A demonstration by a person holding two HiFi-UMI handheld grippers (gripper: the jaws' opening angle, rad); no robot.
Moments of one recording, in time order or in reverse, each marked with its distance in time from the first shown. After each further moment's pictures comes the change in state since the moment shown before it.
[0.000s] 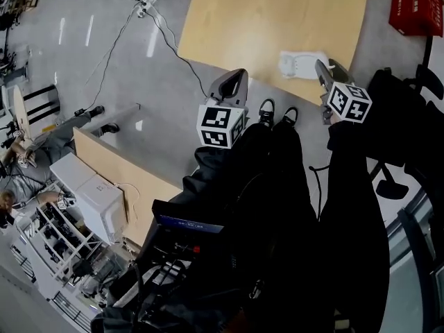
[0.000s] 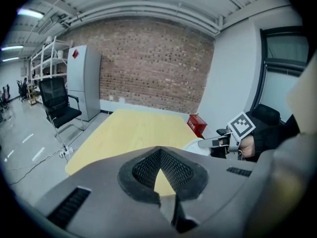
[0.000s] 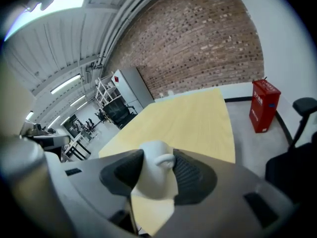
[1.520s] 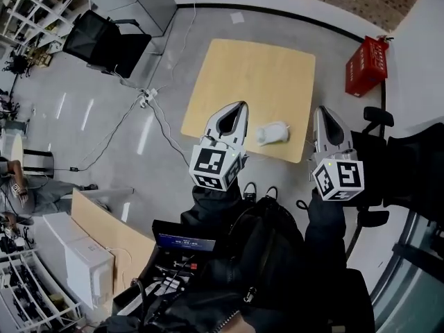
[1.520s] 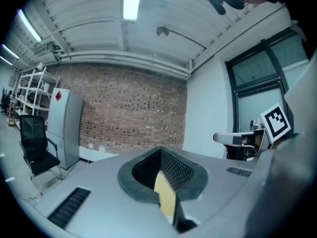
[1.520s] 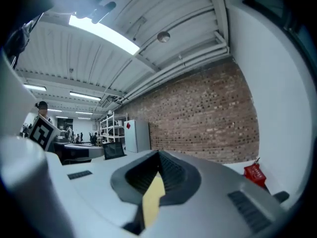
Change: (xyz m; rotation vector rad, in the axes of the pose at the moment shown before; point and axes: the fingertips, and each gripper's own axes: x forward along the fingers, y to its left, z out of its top) left arm -0.120 -0.100 0.216 0.148 -0.479 -0.167; right arm -0.277 0.160 0.204 -0.336 -0.656 -0.104
